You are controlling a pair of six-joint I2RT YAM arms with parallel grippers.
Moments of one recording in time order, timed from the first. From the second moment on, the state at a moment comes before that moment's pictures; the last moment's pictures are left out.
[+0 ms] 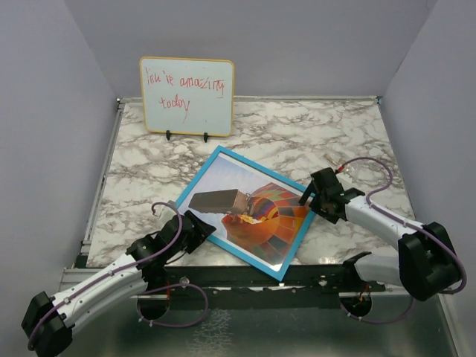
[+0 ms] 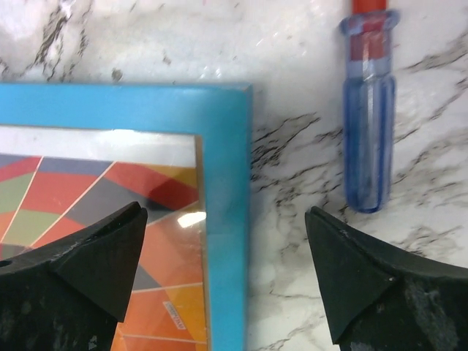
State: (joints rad) left arm -0.82 0.50 0.16 -0.40 -0.20 -1.39; right arm 0.43 1.24 0.58 -0.44 0.29 0.93
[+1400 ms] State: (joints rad) left arm -0.82 0.31 0.14 -0.49 -0.25 -1.45; right arm 0.24 1.11 0.52 -0.46 0.09 0.78
